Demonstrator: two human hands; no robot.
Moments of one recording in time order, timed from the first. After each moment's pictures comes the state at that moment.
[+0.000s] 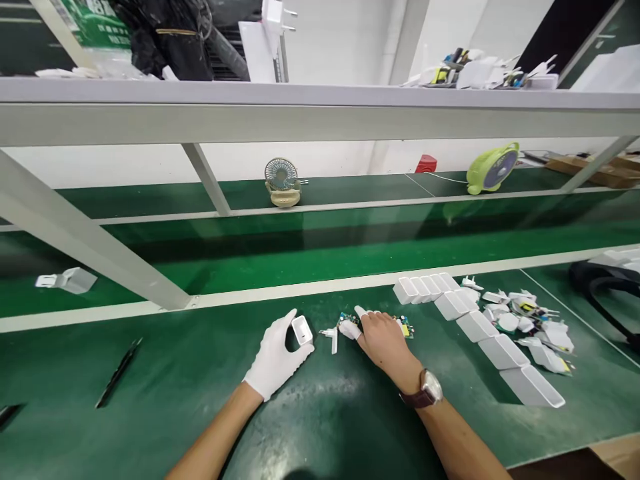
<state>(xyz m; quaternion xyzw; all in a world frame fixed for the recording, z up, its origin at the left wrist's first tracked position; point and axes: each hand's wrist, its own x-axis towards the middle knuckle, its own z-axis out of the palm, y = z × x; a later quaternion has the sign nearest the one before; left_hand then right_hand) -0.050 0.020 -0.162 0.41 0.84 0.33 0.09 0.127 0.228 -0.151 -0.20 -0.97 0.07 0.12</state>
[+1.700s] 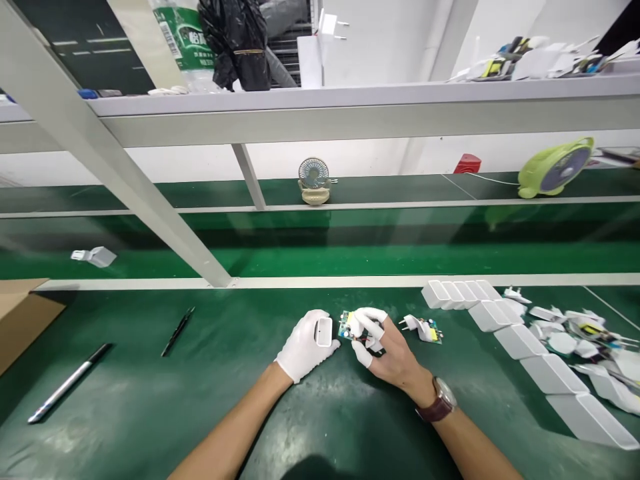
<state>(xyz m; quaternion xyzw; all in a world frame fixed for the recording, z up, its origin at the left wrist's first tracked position) -0.029 0.017 -0.151 0.48 0.79 0.39 0.04 0.128 0.185 -0.141 0.04 -0.86 0.34 0.38</state>
